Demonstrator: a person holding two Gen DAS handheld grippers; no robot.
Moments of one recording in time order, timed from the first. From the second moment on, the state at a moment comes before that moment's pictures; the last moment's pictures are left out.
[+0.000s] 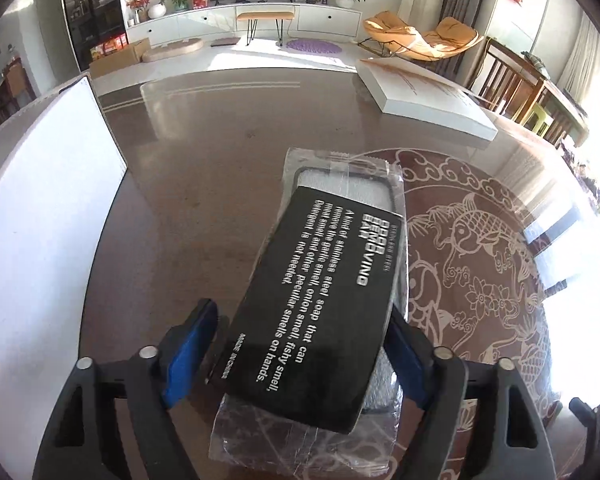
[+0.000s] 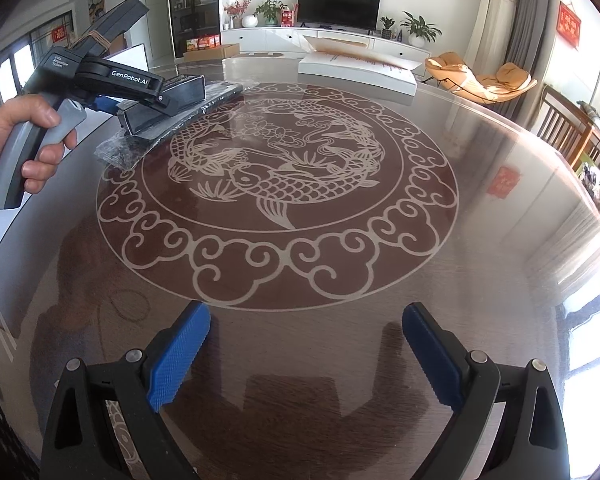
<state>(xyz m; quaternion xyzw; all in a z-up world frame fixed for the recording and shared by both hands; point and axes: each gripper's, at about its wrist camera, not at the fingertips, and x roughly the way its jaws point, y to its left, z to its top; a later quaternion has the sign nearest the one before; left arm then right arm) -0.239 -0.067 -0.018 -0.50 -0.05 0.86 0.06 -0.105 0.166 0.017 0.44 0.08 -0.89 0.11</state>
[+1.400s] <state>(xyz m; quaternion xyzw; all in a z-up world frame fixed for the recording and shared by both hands) -0.048 -0.104 -0.041 -0.46 -0.06 0.88 -0.12 -0.106 0.166 0.016 0.44 0.10 -0.89 0.08</state>
